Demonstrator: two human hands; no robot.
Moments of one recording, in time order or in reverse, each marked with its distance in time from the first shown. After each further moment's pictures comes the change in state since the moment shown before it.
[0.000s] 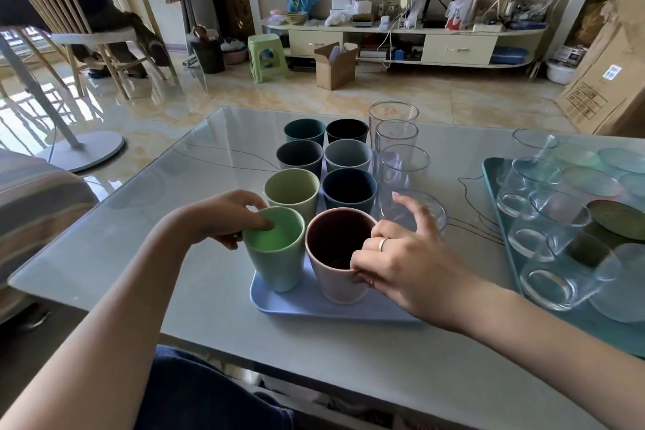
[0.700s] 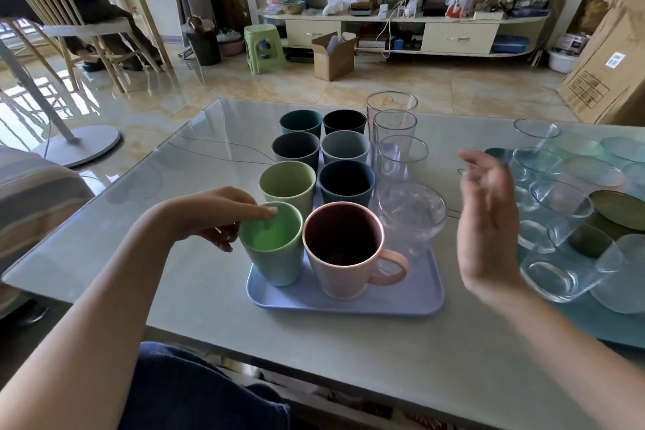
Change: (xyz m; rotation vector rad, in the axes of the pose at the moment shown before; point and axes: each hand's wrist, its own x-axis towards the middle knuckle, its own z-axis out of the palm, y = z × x) left_hand -0.009 -0.001 -0.005 -0.100 -0.088 -0.033; right_hand -0.013 0.033 0.008 0.819 0.743 0.862
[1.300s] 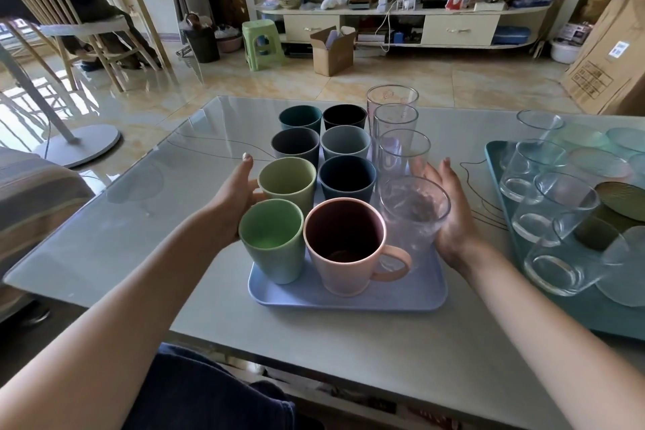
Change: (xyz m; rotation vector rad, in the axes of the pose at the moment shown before) left_hand 0.028 0.010 0.030 -0.834 0.157 -0.069; right_hand 0.018 0.039 0.031 0.629 -0.378 0.675
